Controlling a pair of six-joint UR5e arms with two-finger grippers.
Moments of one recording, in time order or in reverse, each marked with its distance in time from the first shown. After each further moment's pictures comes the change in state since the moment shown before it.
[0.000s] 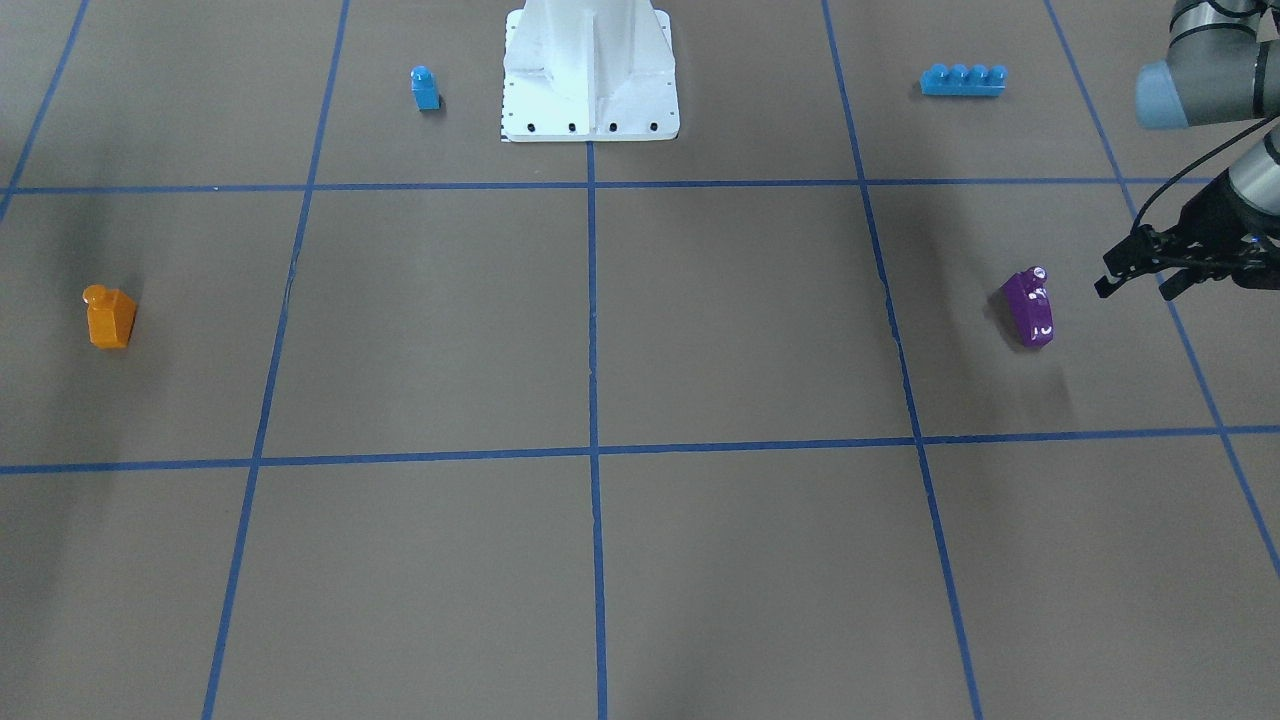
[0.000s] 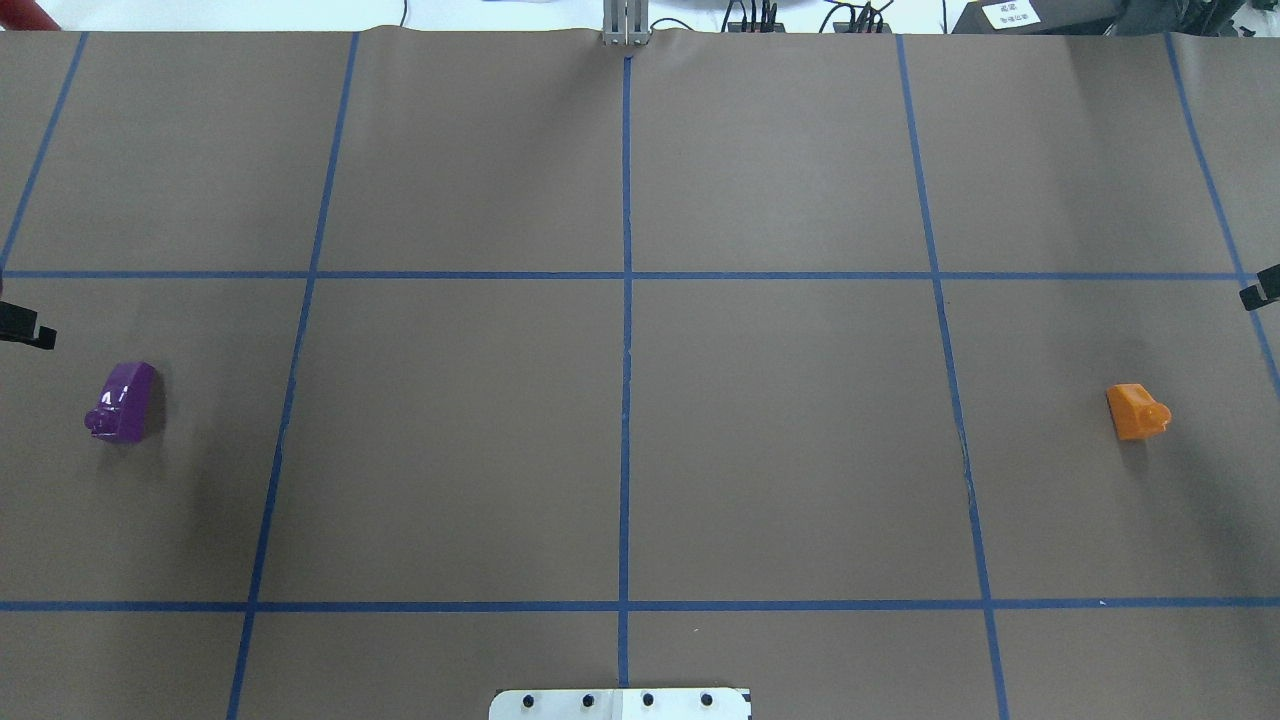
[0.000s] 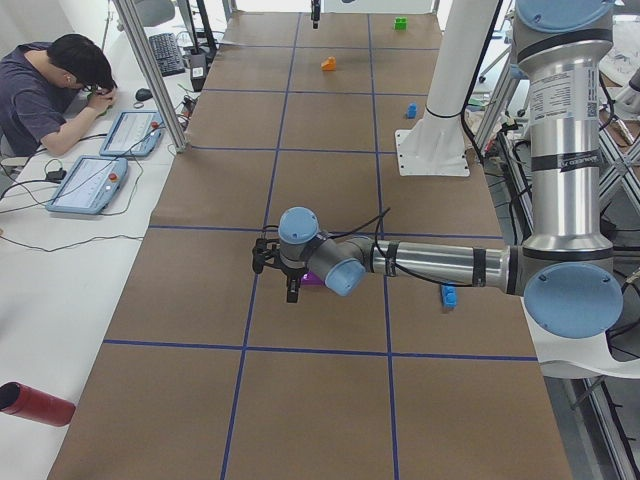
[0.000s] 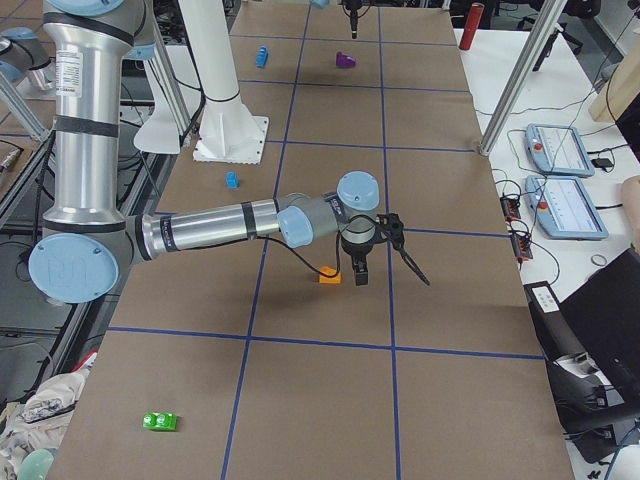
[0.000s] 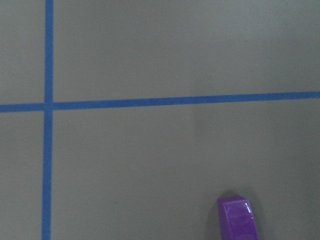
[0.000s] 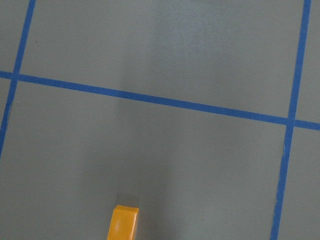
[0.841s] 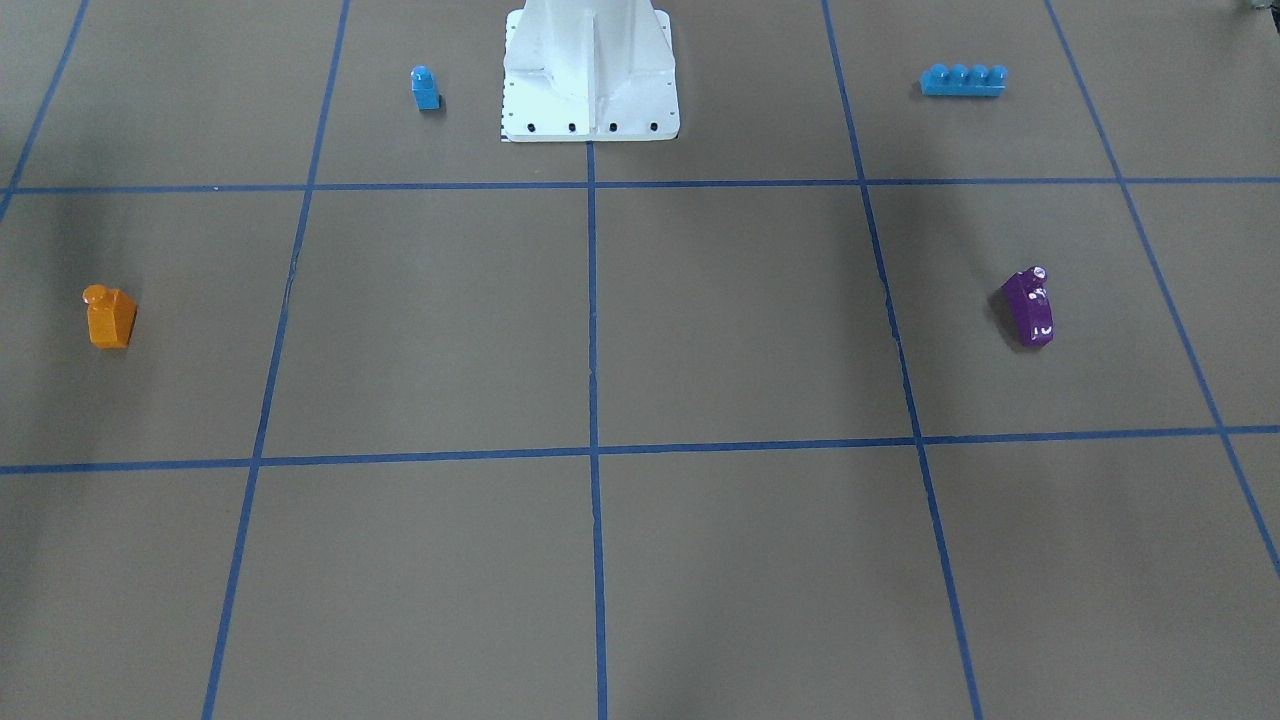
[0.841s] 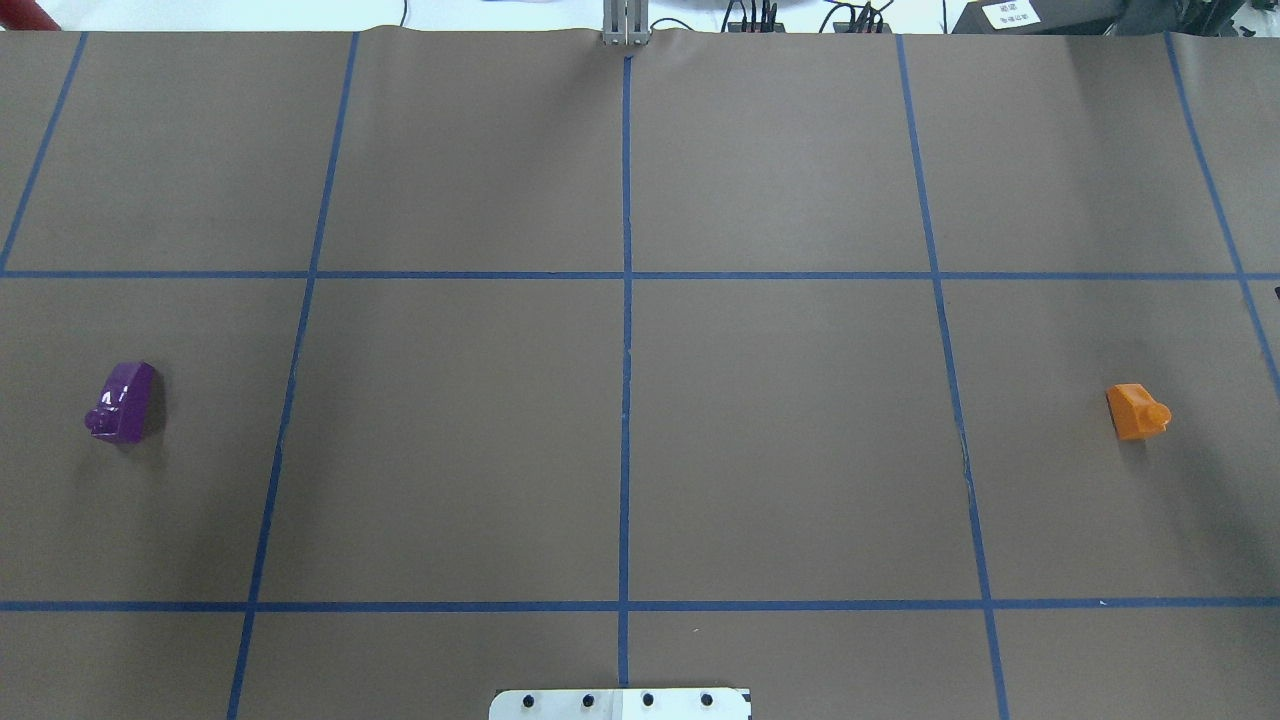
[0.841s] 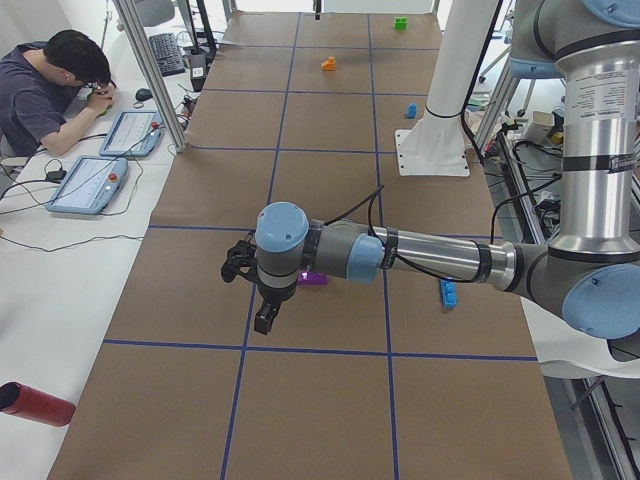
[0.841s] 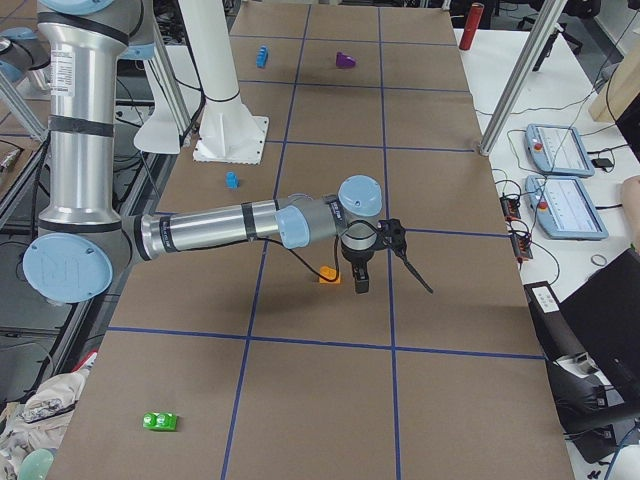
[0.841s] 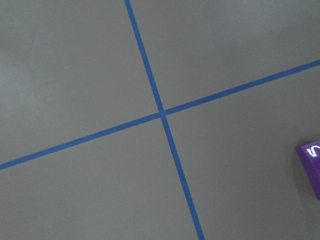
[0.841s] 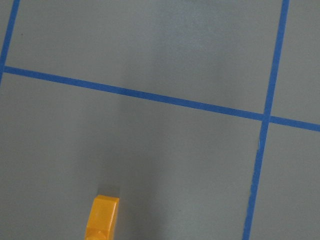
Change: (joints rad) left arm -0.411 -0.053 -0.048 0.430 -0.088 0.807; right arm 0.036 0.006 0.000 -0.054 0.007 -0.073
